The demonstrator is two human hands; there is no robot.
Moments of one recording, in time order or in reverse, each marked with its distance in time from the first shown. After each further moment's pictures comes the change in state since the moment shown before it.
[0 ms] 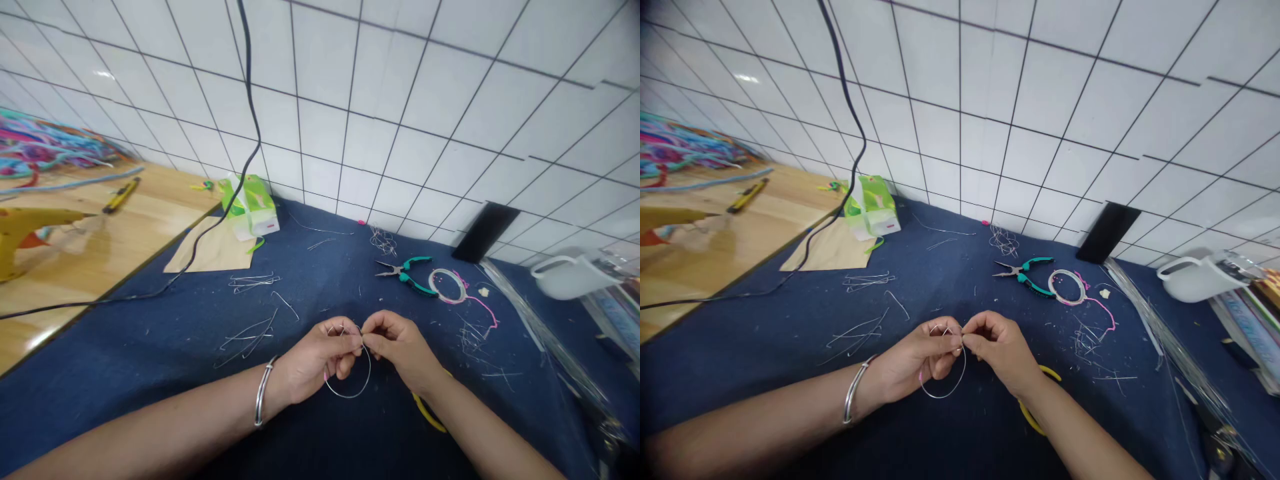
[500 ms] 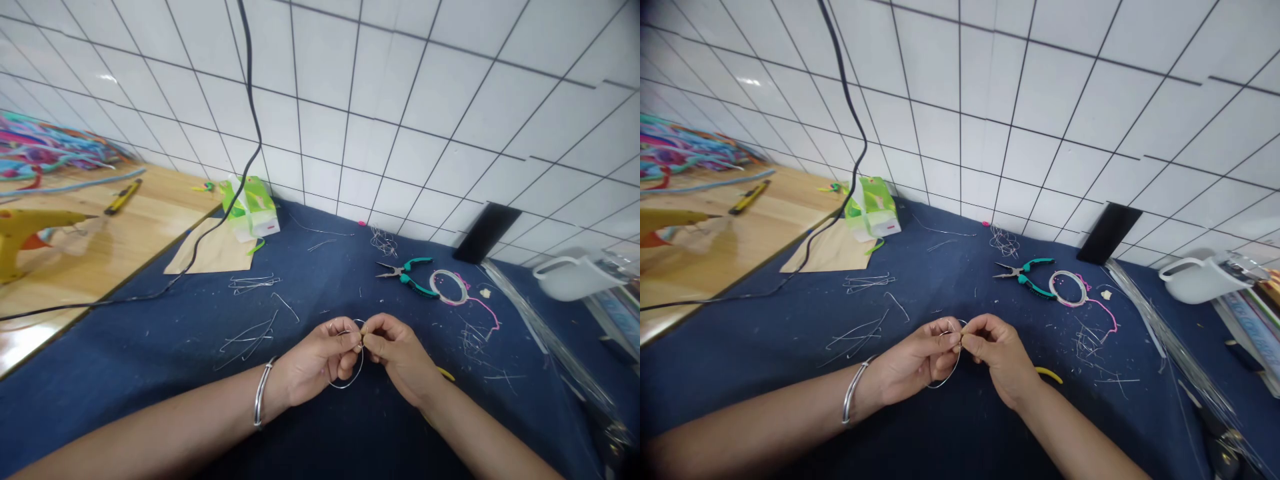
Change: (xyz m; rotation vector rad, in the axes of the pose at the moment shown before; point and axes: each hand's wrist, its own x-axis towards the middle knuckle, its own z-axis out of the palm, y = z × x) left_hand 0.000 0.001 -0.001 -0.113 -0.058 -0.048; right_hand -0.003 0.003 0.009 0.257 0.034 0.075
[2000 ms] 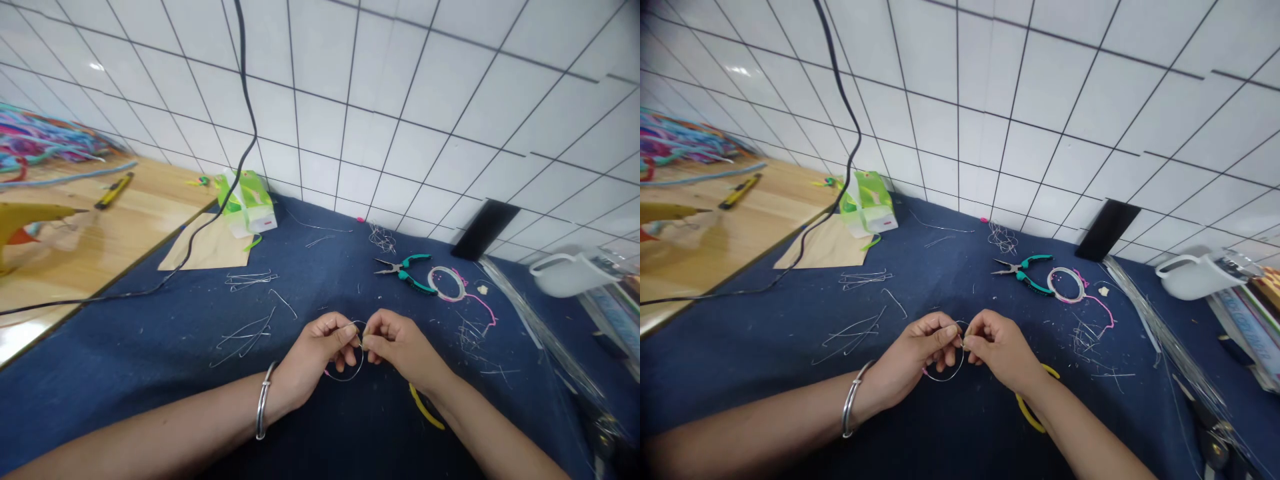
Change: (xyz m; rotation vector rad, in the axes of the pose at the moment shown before) left_hand -0.002 -0.007 0.004 0.431 0.270 0.197; right_hand 0.001 -0.011 -0.010 -0.371 -0.070 0.023
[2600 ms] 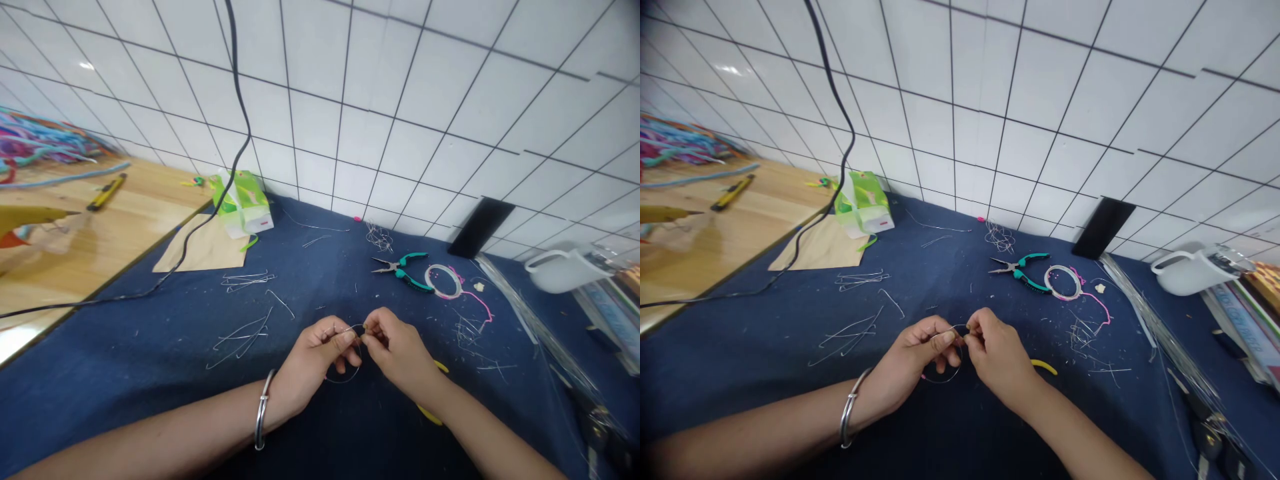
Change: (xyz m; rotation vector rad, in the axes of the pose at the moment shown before) left_hand -0.006 -0.001 0.004 0.132 0.029 0.022; right_hand -0.007 0.001 0.005 -0.621 0.218 -0.174
